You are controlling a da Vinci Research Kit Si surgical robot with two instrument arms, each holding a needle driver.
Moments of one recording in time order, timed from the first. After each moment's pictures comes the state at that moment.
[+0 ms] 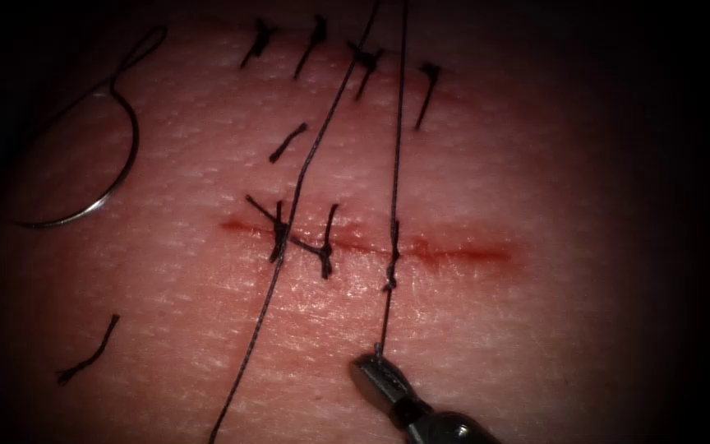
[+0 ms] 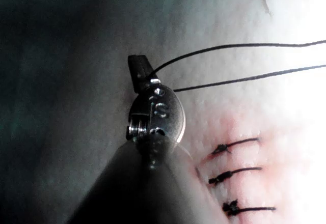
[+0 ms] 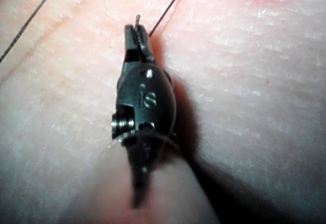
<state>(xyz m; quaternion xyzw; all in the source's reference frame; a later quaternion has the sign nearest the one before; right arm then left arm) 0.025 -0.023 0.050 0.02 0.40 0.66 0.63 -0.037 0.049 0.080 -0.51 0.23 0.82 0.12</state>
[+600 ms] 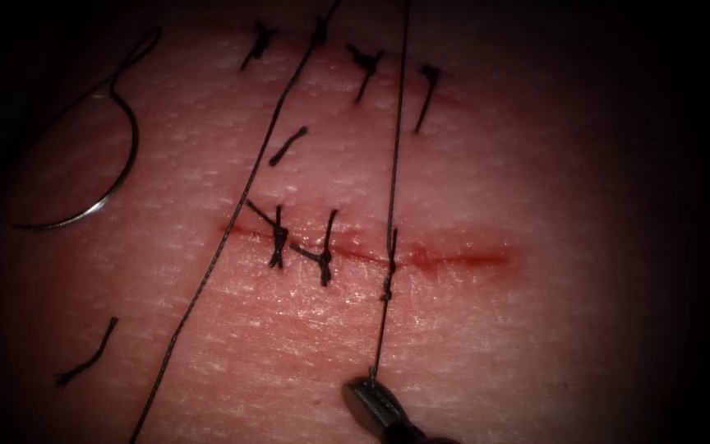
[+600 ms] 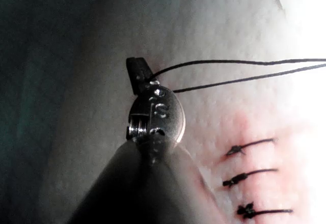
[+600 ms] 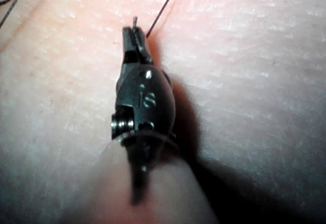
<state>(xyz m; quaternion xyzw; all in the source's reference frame) 0.025 -0.025 0.049 0.10 0.38 0.70 0.59 -0.037 0.050 0.080 -0.50 0.25 0.82 0.12</state>
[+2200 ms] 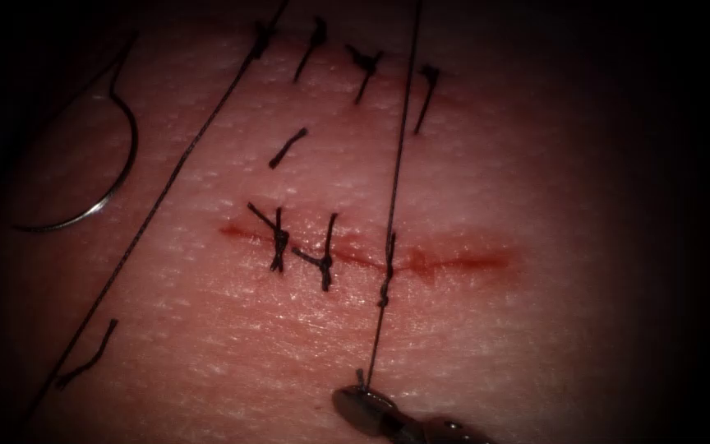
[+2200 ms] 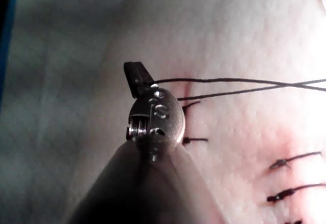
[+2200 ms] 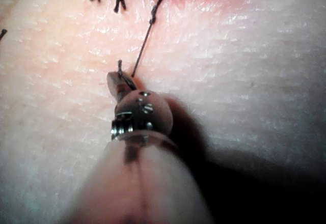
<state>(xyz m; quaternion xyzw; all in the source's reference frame) 0.025 -0.024 0.050 0.24 0.33 0.73 0.54 -0.040 0.056 0.082 -0.49 0.27 0.82 0.11</state>
